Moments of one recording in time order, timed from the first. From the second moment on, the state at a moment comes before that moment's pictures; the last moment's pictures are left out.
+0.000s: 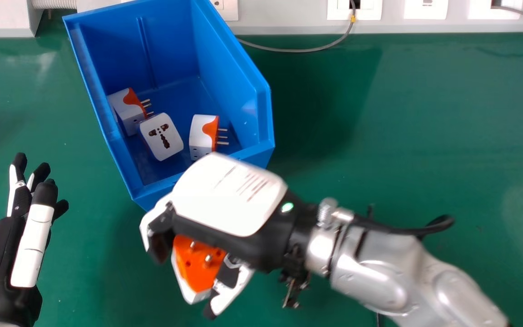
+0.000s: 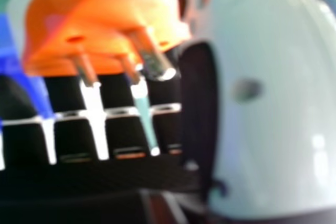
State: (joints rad) left arm 0.36 0.25 0.35 -0.02 -0.19 -0.26 -0.24; right arm -0.32 -0.33 0.57 -0.21 -0.75 -0.31 0.32
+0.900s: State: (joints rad) left arm 0.35 0.25 0.35 -0.03 -0.18 -0.25 -0.23; right arm -0.58 -0.21 0.44 -0.01 -0.84 -0.26 0.18
